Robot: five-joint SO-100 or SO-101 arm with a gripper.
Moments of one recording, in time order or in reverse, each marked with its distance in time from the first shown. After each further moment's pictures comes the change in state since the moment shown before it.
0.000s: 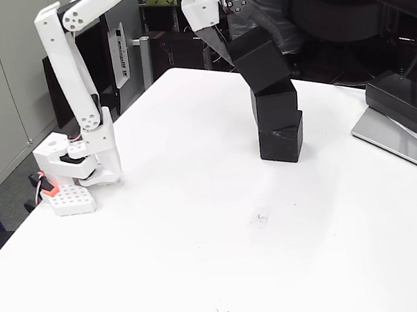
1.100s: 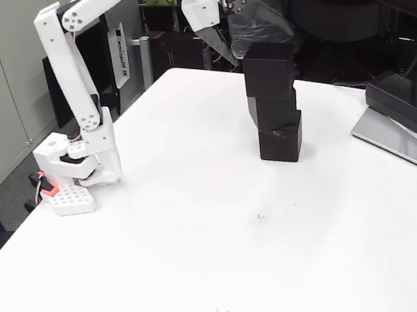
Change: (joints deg) arm 0.1 0.0 0.0 0.0 0.0
